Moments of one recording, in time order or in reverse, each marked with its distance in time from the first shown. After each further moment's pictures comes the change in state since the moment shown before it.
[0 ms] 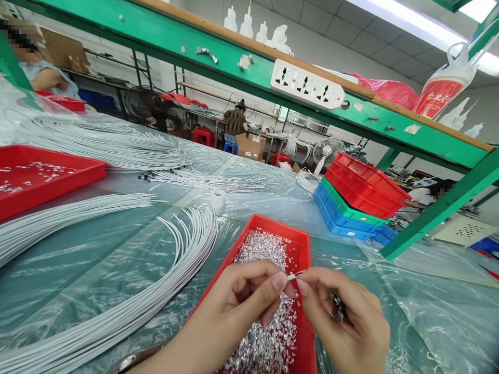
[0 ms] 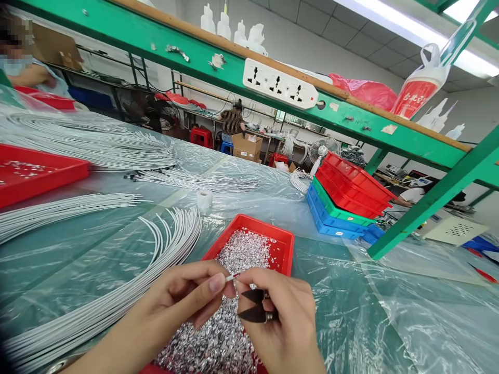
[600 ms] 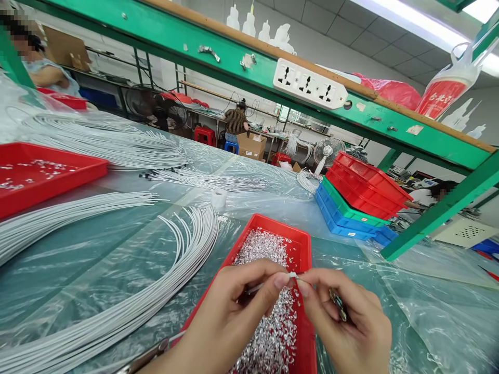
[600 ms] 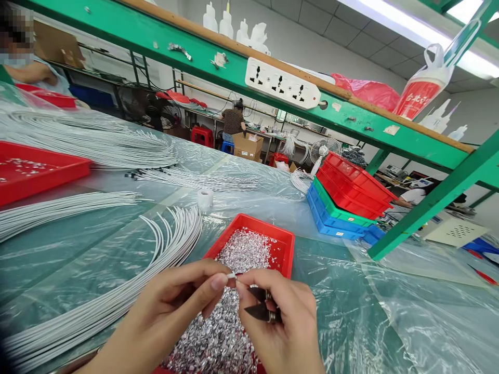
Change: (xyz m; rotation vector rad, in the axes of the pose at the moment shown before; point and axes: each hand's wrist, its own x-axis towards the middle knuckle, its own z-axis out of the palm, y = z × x) left_hand 0.000 0.005 0.005 0.233 0.210 0.162; right_hand 0.001 0.000 0.002 -0.015 0.028 -0.003
